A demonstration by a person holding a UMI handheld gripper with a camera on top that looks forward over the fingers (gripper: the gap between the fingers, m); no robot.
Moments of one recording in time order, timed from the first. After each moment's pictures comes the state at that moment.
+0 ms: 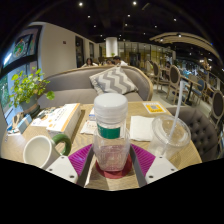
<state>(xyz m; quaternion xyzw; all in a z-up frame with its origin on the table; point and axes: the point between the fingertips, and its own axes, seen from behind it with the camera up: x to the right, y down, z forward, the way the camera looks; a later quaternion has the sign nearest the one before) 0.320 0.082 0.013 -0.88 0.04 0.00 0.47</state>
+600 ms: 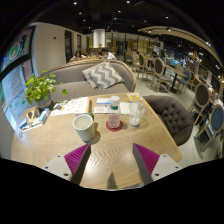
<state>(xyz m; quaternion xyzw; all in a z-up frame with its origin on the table) 0.267 -0.149 0.147 -0.91 0.10 -0.05 0.40</state>
